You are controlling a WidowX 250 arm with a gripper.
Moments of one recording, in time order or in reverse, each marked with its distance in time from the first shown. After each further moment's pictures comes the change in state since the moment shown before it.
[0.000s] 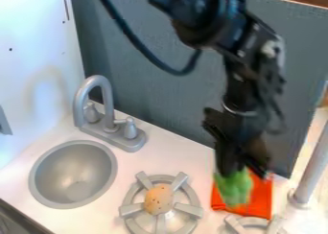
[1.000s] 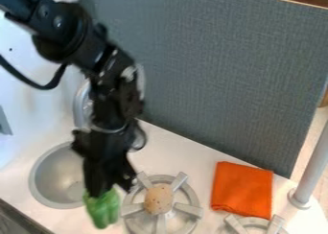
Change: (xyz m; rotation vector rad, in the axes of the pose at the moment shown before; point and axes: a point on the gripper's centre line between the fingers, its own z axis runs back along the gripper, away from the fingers) arm -0.141 0.080 -0.033 0.049 0.273 0.245
